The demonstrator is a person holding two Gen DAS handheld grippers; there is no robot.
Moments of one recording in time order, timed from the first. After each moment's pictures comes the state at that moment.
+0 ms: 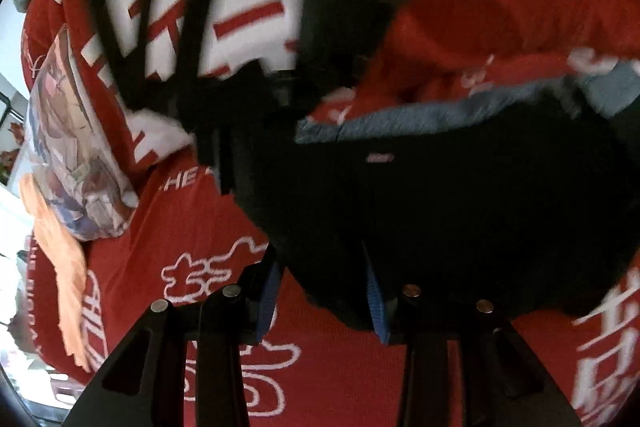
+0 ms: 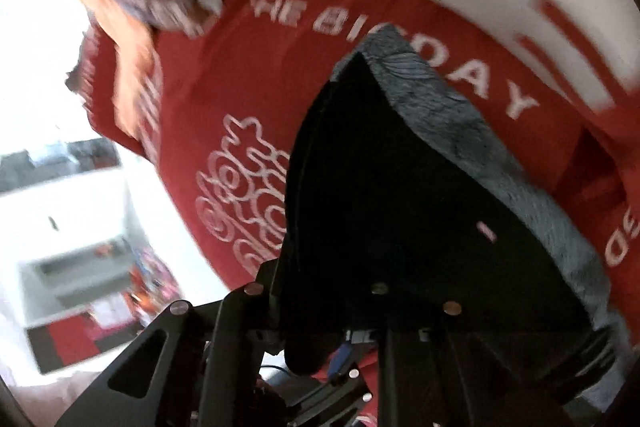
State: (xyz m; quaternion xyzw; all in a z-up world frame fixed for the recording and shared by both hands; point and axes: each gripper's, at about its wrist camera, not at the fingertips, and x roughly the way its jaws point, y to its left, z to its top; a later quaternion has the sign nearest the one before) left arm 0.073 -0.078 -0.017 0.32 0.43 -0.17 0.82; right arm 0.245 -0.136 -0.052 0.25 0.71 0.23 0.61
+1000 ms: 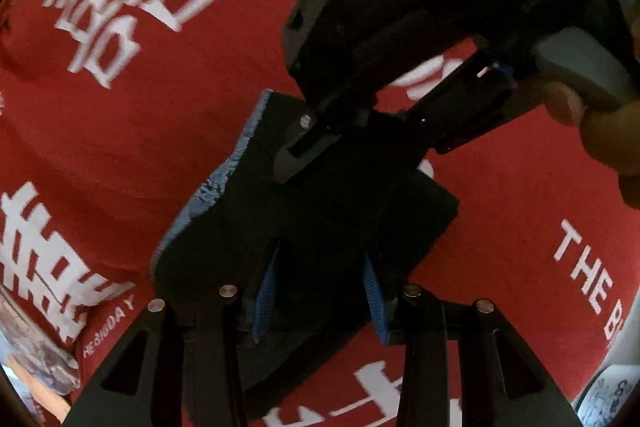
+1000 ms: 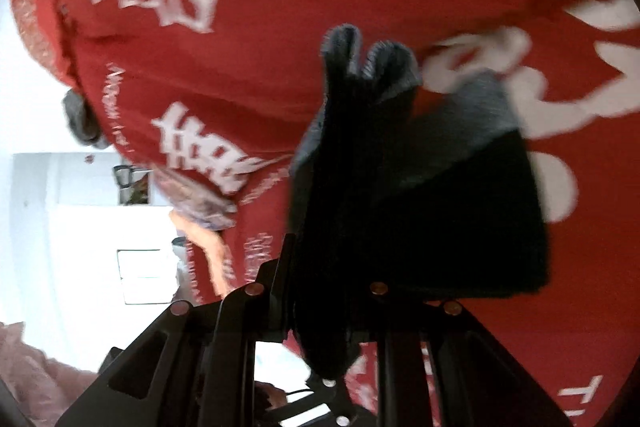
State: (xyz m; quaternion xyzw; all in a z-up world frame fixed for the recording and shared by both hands) left arm -0.126 -0.350 -0.009 0.41 0.35 -0.40 0.74; right arm -0.099 -0.500 -0.045 0.55 0.44 0.06 0.71
